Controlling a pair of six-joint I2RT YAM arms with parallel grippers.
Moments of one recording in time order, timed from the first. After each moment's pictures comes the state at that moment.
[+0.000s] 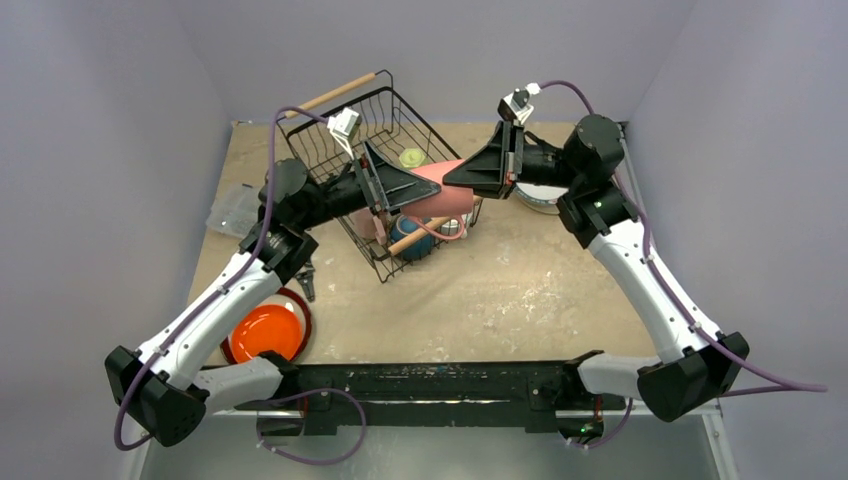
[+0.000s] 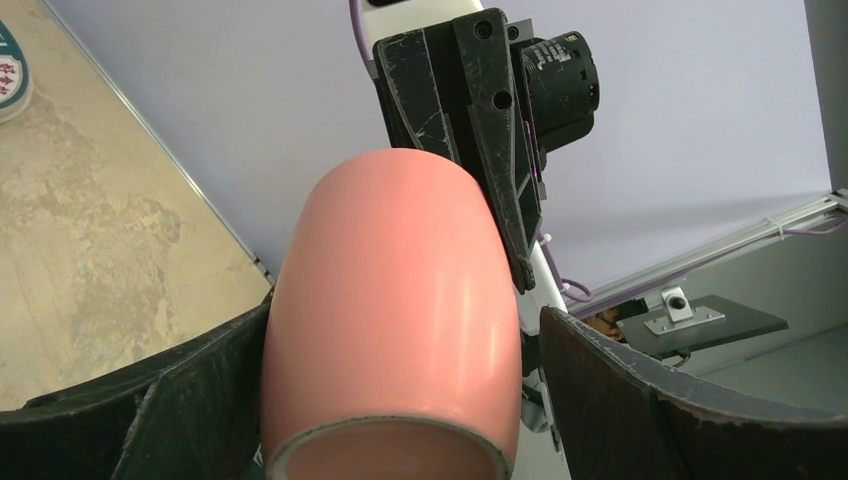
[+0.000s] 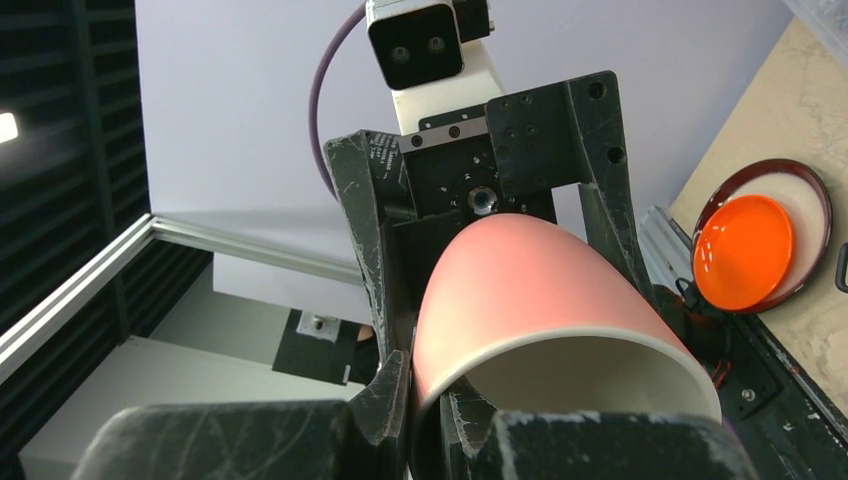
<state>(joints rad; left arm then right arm) -0.58 1.12 1.11 0.22 0.61 -1.20 0.41 1.26 1.34 0.12 -1.05 1.48</state>
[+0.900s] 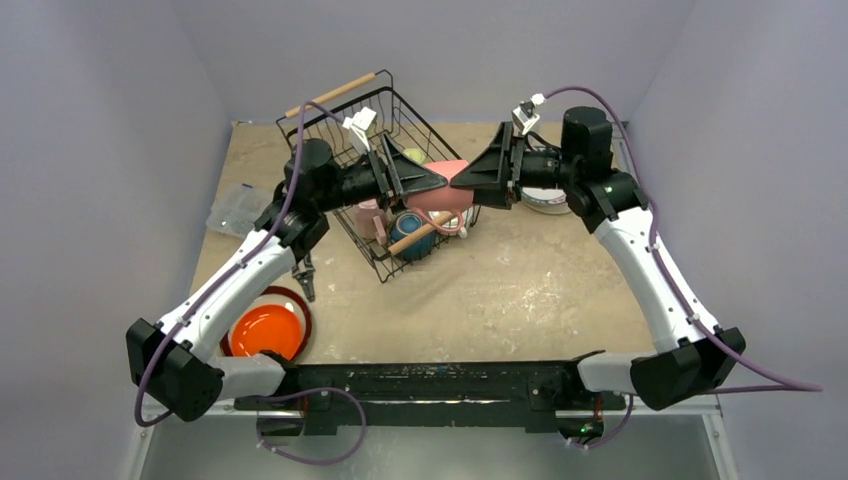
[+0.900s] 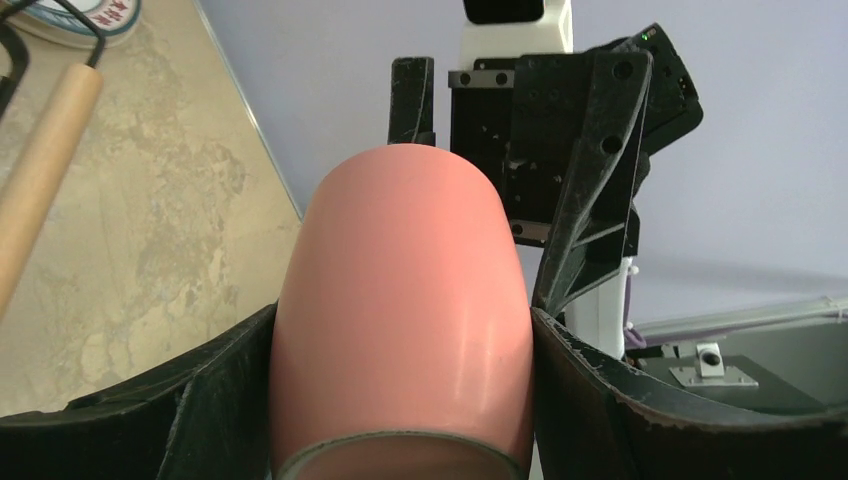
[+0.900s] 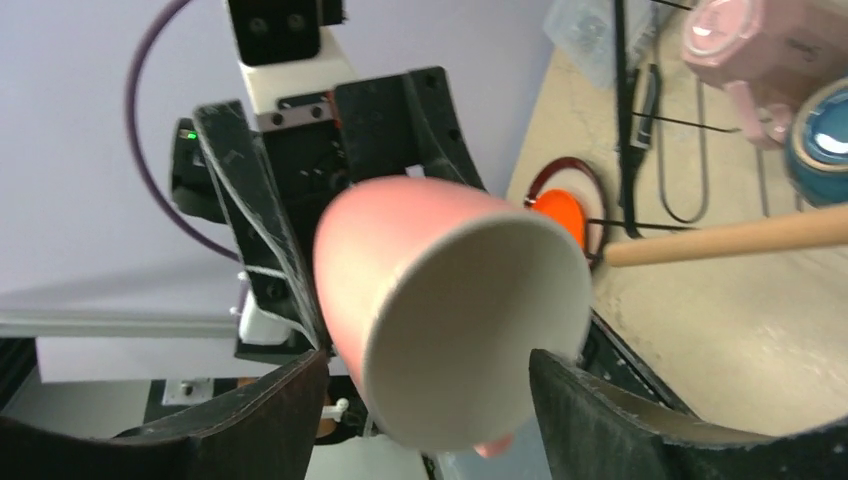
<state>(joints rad) -0.54 1.24 1.17 0.08 0.65 -1.19 0.33 1.30 1.43 -0.40 -0.96 1.02</state>
